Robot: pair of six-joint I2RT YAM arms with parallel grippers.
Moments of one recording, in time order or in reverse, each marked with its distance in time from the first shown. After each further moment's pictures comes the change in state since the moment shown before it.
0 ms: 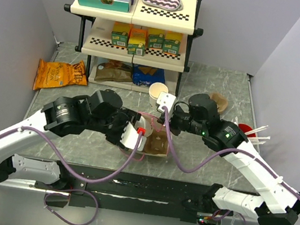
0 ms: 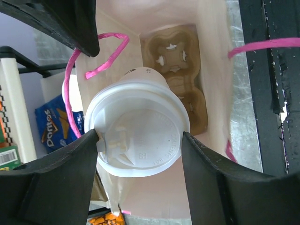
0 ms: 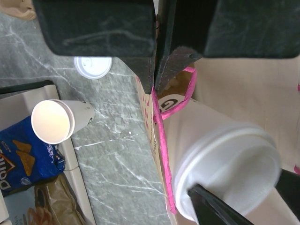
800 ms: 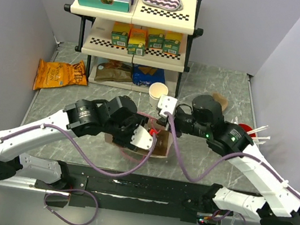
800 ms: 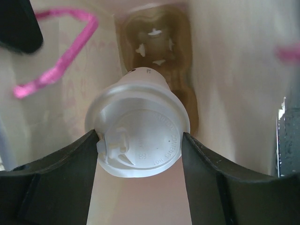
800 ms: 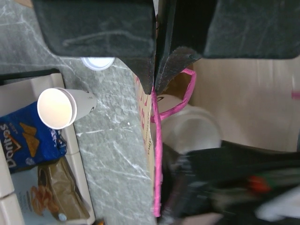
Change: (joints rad) left arm -0.008 0.080 -0.069 0.030 -0.055 -0.046; right arm 0.025 -0.010 0.046 -0.032 -0.026 -0.037
